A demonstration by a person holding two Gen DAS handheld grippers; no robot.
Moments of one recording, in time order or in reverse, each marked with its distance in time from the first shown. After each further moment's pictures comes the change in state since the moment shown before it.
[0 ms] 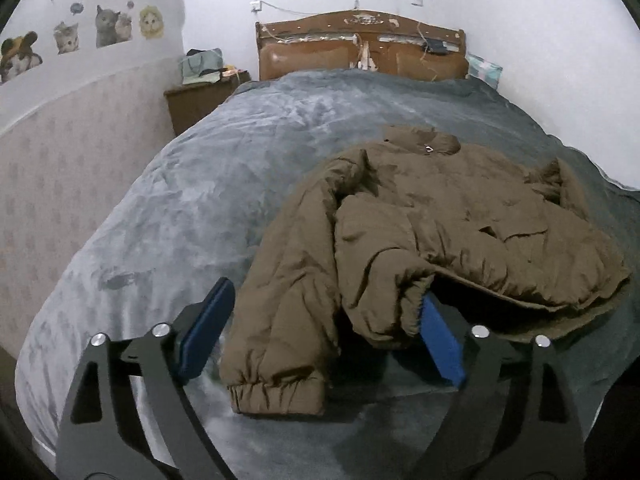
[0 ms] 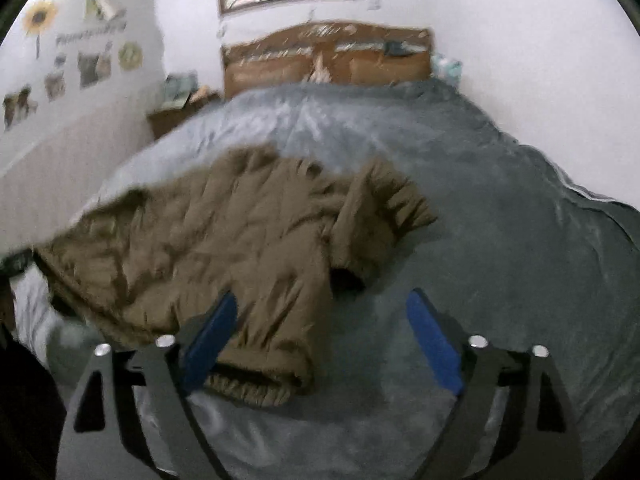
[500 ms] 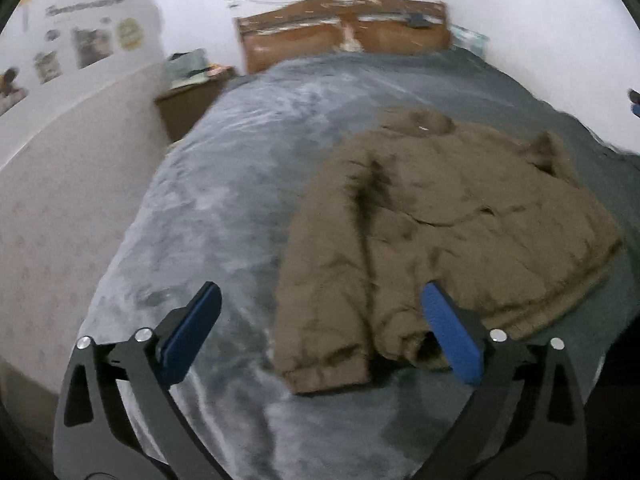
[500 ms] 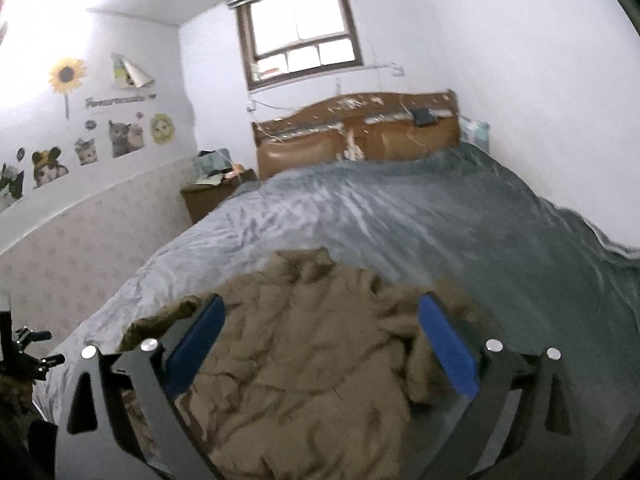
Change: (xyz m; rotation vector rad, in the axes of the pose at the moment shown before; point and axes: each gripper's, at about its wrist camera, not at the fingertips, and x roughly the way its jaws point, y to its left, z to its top) left arm -0.032 0.019 0.029 0.107 0.084 0.017; right arm 0.004 0.088 0.098 -0.001 -0.250 0.151
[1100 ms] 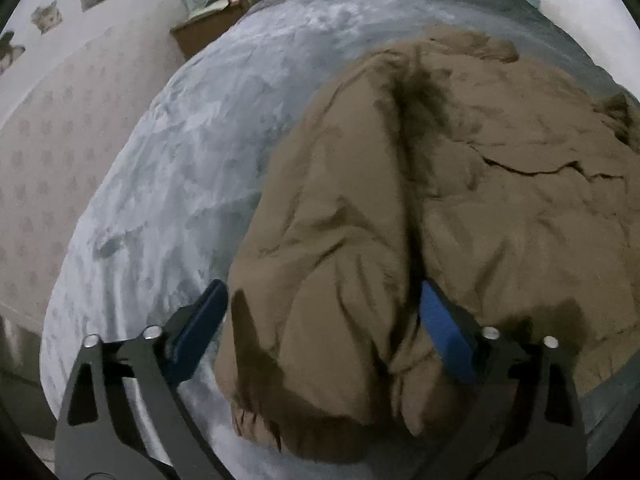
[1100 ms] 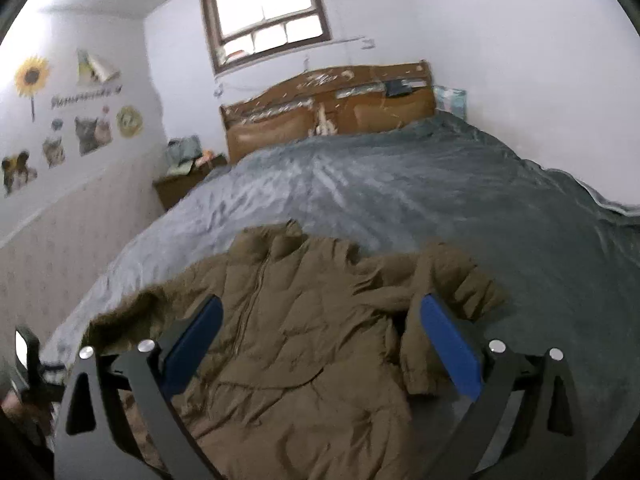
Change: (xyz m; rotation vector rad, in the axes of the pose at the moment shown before) left arm 0.151 -0.025 -0.019 -0.071 0.263 0.104; right arm 0.055 -0.038 -0.049 0.122 0.051 -0.095
